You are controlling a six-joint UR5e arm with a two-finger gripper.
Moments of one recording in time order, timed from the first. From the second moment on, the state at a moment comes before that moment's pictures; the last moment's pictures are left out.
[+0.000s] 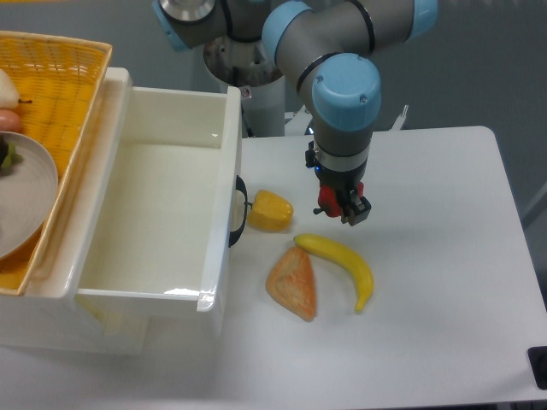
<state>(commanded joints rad) 2.52 -1.81 -1.53 -1.39 1.64 1.59</state>
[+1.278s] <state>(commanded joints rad) 2.53 -1.76 -1.50 -1.45 1.45 1.34</state>
